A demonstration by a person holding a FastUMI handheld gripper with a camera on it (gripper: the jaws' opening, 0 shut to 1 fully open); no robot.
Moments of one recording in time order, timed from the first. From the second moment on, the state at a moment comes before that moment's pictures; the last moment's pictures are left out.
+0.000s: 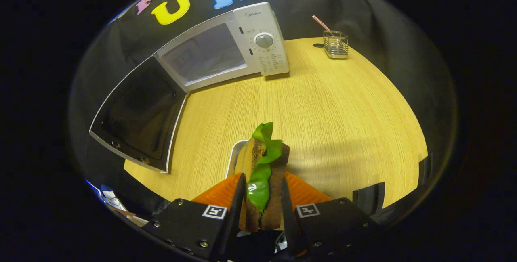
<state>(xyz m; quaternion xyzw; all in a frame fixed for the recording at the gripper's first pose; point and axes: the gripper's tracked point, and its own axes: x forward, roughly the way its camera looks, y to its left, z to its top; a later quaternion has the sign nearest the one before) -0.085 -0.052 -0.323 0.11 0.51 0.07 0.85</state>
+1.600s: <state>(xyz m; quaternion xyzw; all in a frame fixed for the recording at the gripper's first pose) 0.100 0.129 -0.235 0.36 0.38 0.06 0.85</state>
